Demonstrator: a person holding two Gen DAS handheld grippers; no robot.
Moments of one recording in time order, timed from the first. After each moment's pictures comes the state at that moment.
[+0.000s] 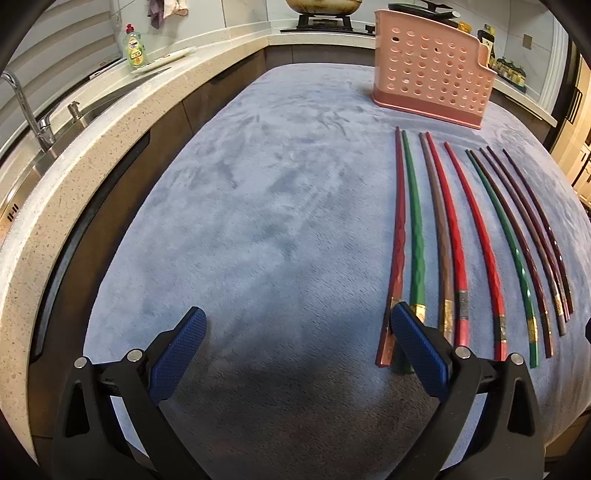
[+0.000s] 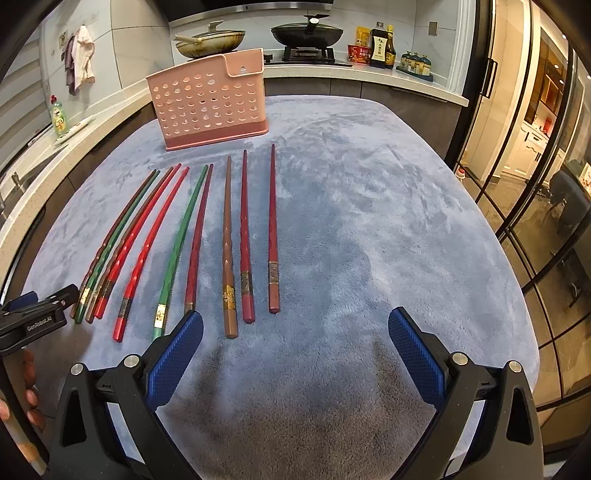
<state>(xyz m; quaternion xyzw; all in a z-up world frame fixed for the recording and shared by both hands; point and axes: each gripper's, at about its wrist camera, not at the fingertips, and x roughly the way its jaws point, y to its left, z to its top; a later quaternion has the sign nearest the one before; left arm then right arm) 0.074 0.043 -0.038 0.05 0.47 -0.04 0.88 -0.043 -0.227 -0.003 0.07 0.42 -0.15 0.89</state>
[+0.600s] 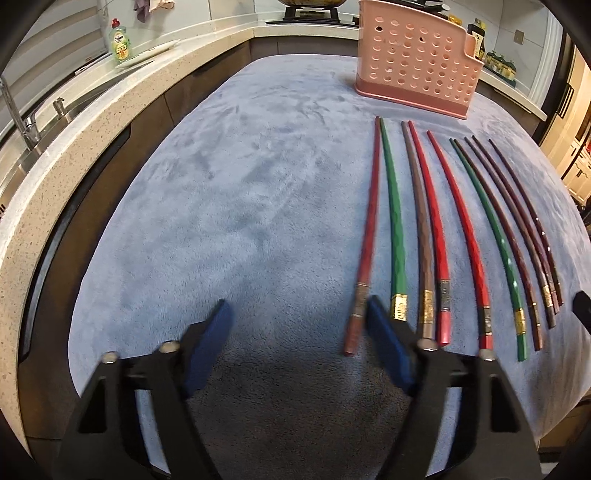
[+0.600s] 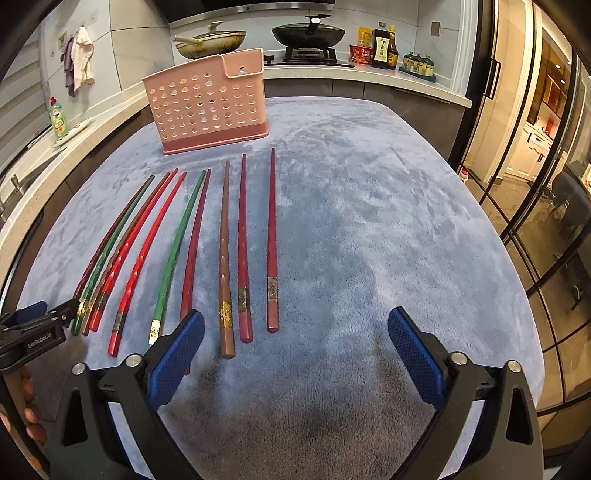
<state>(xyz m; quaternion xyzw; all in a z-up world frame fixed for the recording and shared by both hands) 0.071 0.034 -0.040 0.04 0.49 -0.07 0.87 -0.028 -0.235 -0.006 0.08 0.42 -0.14 0.89</state>
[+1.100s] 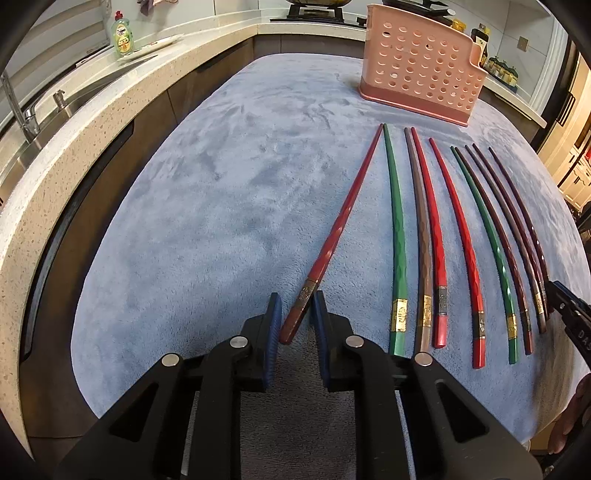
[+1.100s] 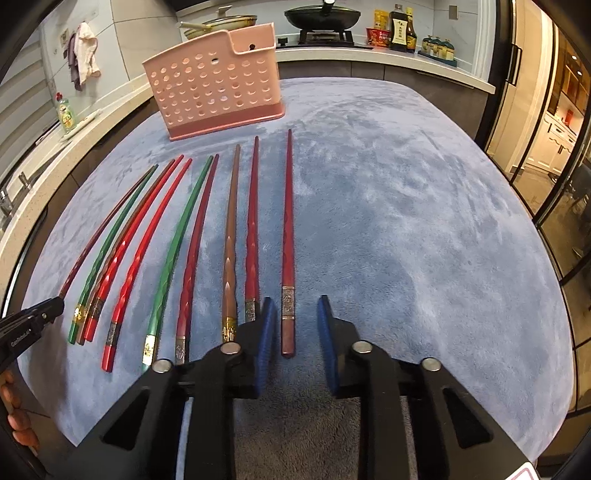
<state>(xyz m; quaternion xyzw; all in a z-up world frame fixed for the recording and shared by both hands) 0.075 0.042 -0.034 0.03 0.49 -0.08 0.87 -0.002 -0.240 -0.029 0.10 0.44 -0.10 0.88</state>
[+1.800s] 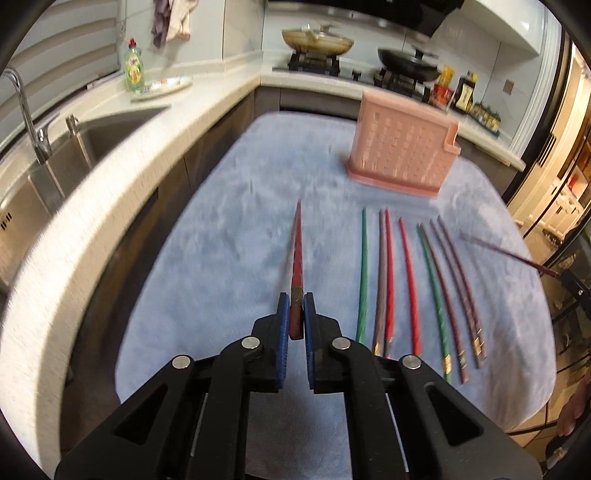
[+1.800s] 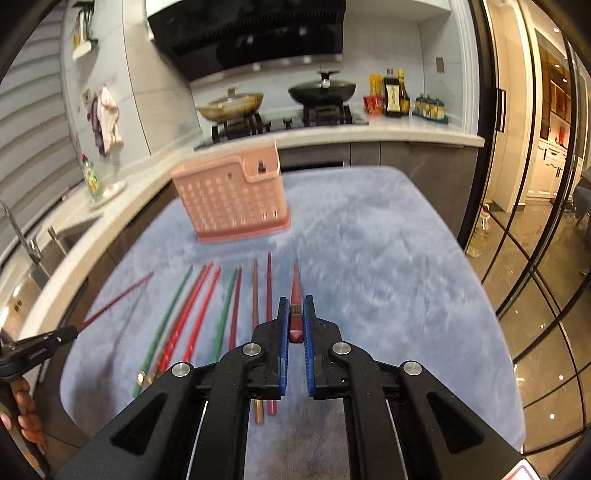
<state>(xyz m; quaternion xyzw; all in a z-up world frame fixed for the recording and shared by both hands) 0.070 0.063 0.063 -0.01 0.43 -0.10 0.90 -0.025 -0.268 0.094 0.12 0.31 -0.09 0.94</state>
